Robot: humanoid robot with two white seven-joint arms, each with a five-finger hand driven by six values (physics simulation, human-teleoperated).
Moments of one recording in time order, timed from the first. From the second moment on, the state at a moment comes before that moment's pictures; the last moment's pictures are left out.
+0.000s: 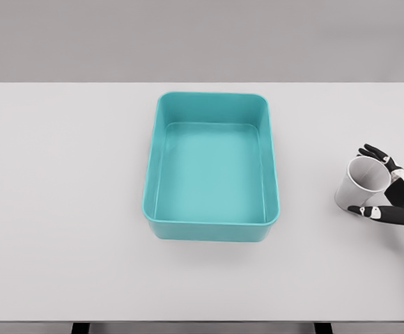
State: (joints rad) left arm 0.06 0.00 -0.09 -0.11 0.06 -0.04 -0.02; right arm 0.09 -0.54 -0.07 -1.32 -0.58 -0.40 0.61
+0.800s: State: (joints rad) left arm 0.06 0.00 -0.09 -0.11 0.06 -0.04 -0.02; right arm 0.07 -0.53 -0.05 -1.31 -0.66 -0.37 0.60
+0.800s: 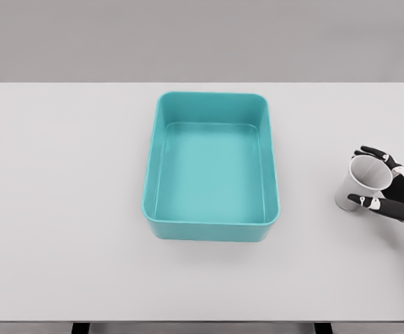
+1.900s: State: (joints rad) left arm 0.06 0.00 -0.09 -0.11 0.06 -0.04 -0.02; right arm -0.21 -0.53 0.03 -1.42 -0.36 -0.40 0.61
